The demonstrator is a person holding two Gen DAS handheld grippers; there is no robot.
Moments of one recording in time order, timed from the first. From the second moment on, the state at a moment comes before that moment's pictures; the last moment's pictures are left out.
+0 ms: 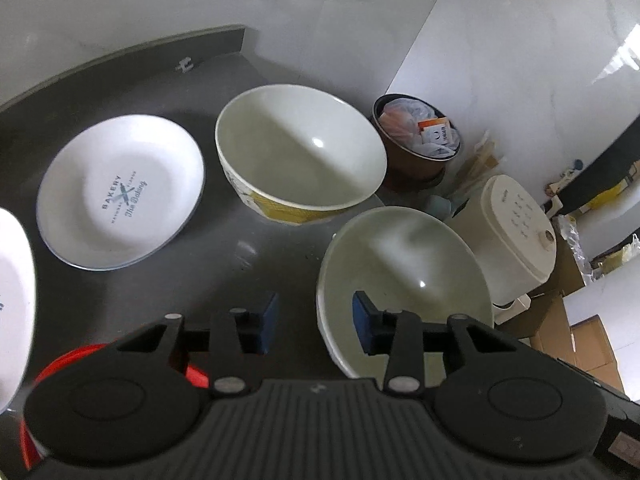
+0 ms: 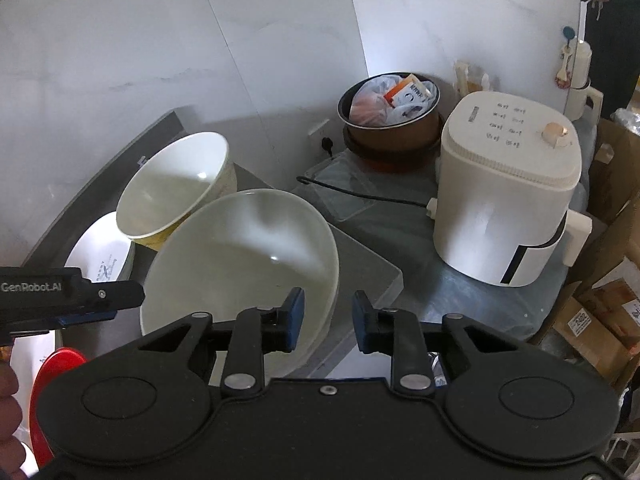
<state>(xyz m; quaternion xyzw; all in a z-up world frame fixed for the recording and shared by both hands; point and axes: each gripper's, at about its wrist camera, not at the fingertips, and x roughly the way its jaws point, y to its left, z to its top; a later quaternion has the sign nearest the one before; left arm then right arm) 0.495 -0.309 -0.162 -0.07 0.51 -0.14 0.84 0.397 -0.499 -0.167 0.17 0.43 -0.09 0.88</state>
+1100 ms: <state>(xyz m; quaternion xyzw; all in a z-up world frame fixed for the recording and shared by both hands) 0.494 -0.312 -0.156 -0.15 0.53 -0.03 0.84 0.441 -0.505 -0.141 0.13 0.47 0.03 0.87</state>
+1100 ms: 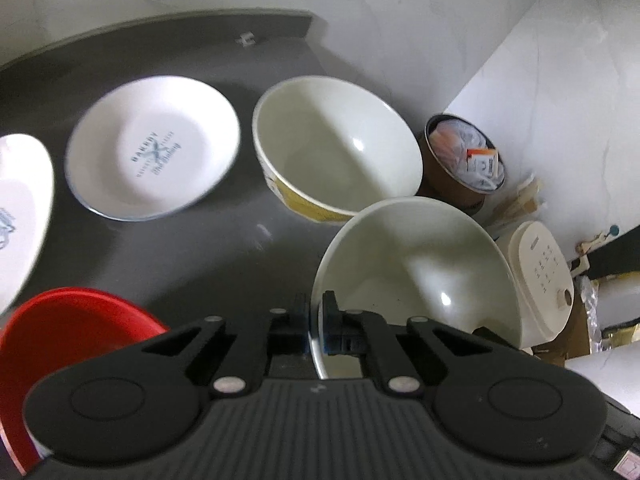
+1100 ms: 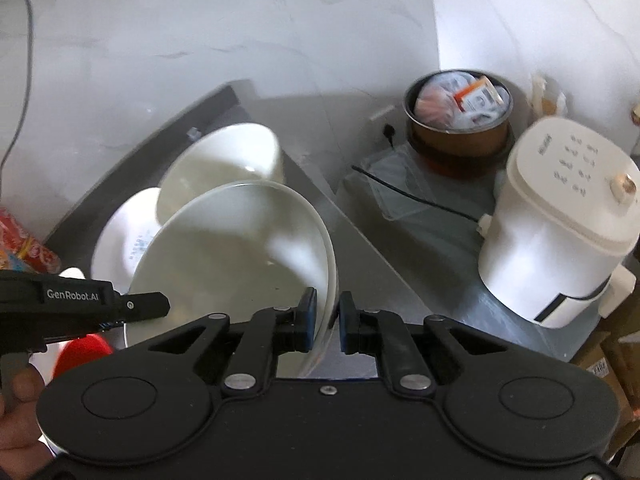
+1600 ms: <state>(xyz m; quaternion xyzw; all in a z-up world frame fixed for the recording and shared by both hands) 0.446 -0.229 -0.106 -0.19 0.48 0.00 0.85 0.420 -0.429 -0.093 0.11 0.45 0.09 0.88</state>
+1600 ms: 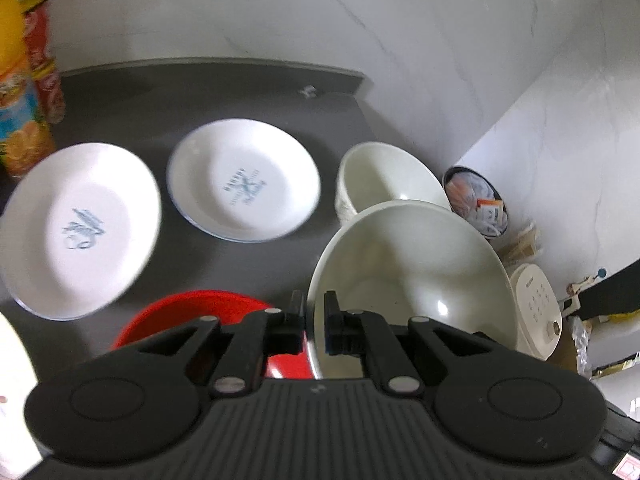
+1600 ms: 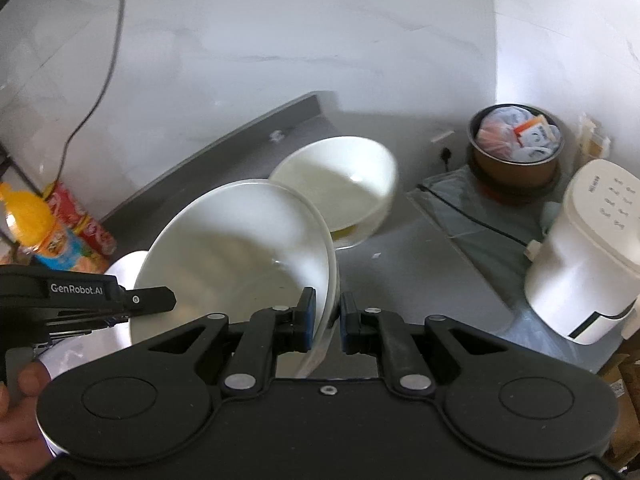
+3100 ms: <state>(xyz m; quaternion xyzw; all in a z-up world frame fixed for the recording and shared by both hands) 0.389 -0.140 -0.166 -0.21 0.56 0.04 0.80 0.379 -0.330 -0.133 0.03 0.50 0.10 0.86</state>
